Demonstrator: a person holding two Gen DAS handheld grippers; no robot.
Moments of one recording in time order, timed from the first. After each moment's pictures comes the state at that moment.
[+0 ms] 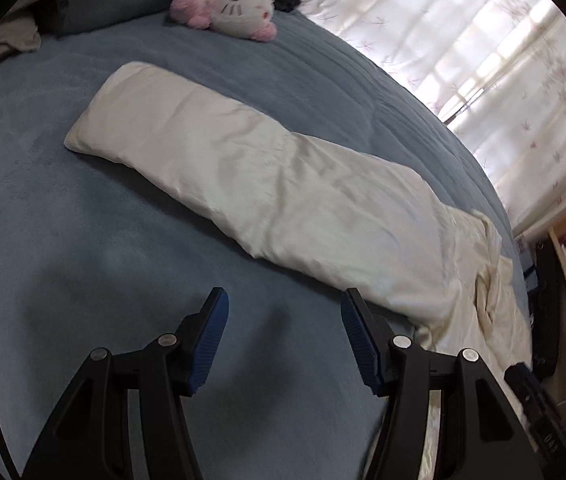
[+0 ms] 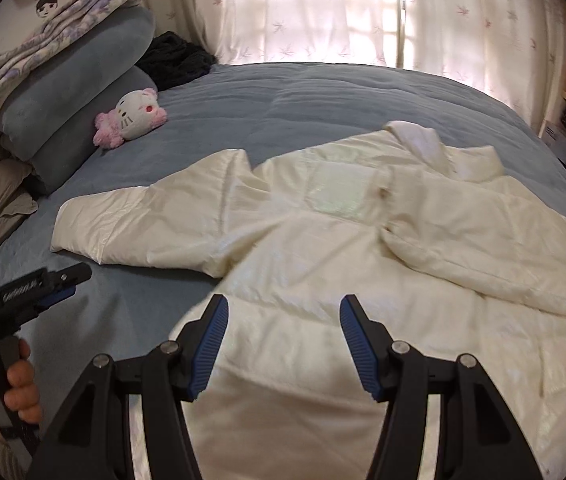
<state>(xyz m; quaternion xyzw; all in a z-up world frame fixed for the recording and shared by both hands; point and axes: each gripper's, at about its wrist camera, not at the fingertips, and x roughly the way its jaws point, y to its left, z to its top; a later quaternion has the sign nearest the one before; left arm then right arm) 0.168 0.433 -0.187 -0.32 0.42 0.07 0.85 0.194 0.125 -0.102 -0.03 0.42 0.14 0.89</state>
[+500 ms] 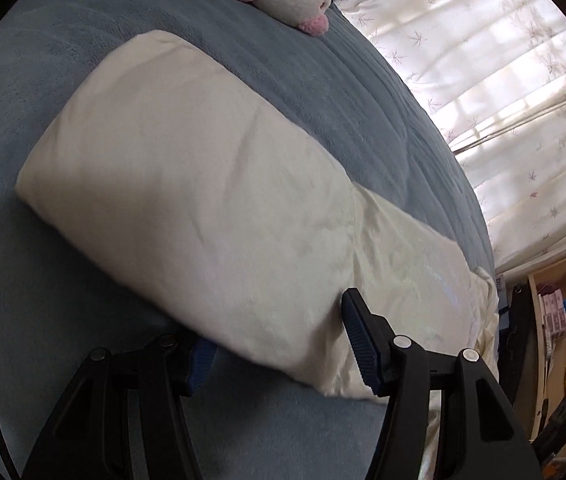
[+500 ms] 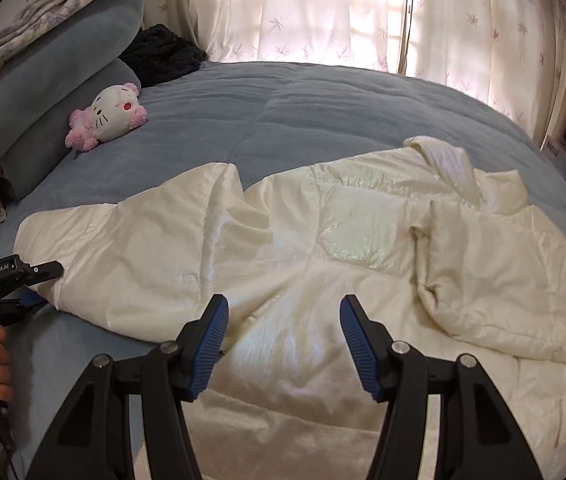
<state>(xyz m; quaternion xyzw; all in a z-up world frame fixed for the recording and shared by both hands) 0.233 0.516 -0.233 -0.41 0.42 0.05 0.81 0.264 0.163 -0.131 -0.05 0.42 0.11 0.90</state>
